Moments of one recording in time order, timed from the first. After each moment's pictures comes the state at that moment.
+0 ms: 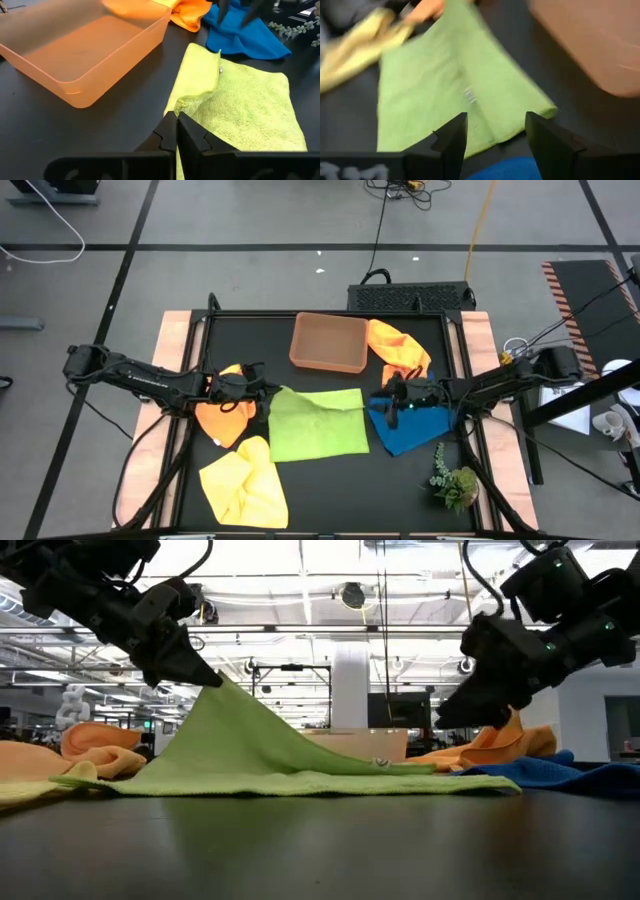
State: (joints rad) left arm -0.06 1.06 0.39 0.15 -0.31 -0.35; right arm 0.03 1.23 0.20 0.54 0.10 0.34
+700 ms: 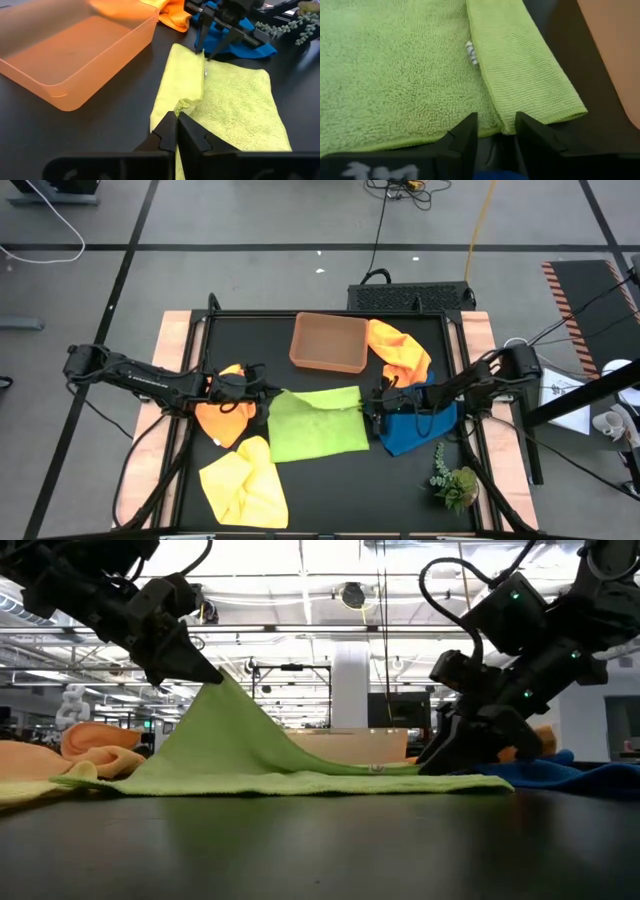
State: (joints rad) left arm -0.07 1.06 0.39 0.16 -0.27 -0.34; right arm 0.07 1.59 0.35 0.55 0.21 -0.02
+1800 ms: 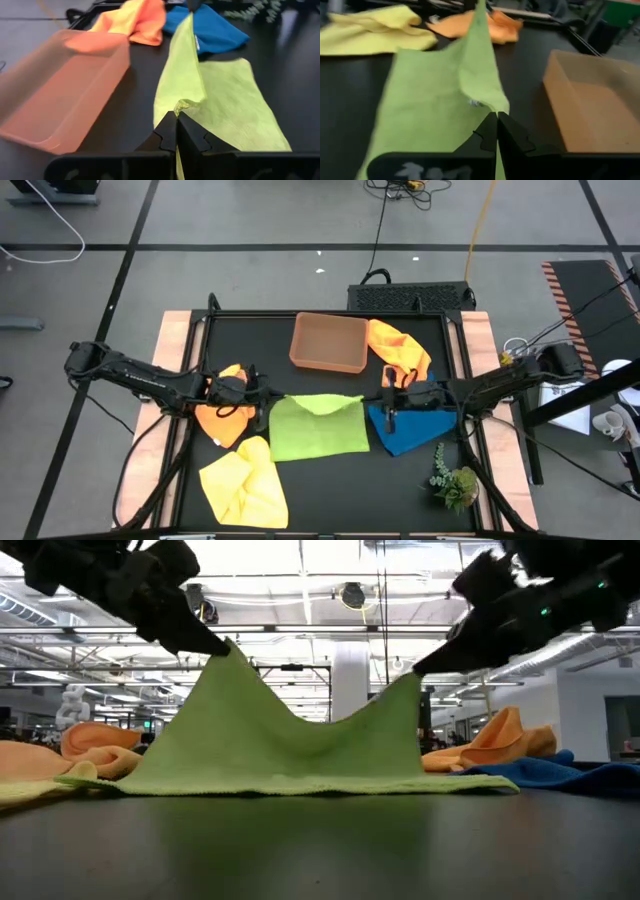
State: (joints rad) left arm -0.15 1.06 0.49 0.09 -0.27 -0.07; right arm 0.15 1.16 0.35 0.43 0.24 -0.04
